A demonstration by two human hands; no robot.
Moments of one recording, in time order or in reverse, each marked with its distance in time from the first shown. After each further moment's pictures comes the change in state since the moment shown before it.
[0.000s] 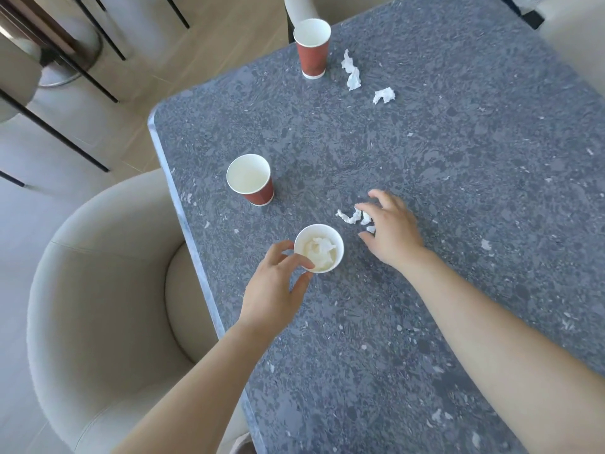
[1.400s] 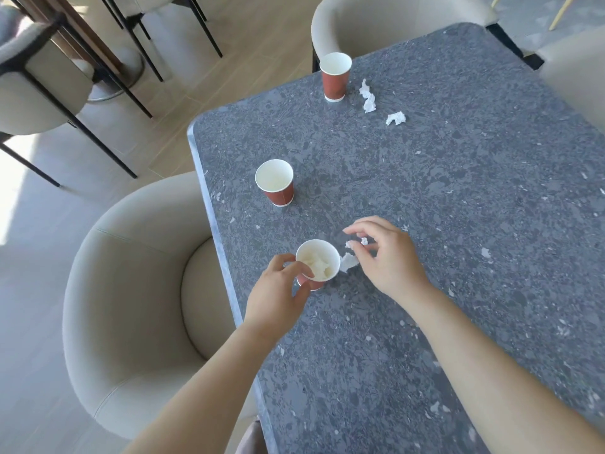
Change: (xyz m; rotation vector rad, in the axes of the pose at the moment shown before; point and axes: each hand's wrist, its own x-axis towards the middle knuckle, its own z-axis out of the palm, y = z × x) left_hand -0.040 0.009 -0.019 0.049 0.012 -0.123; right_hand -0.074 -0.062 -0.035 0.526 0.221 -0.221
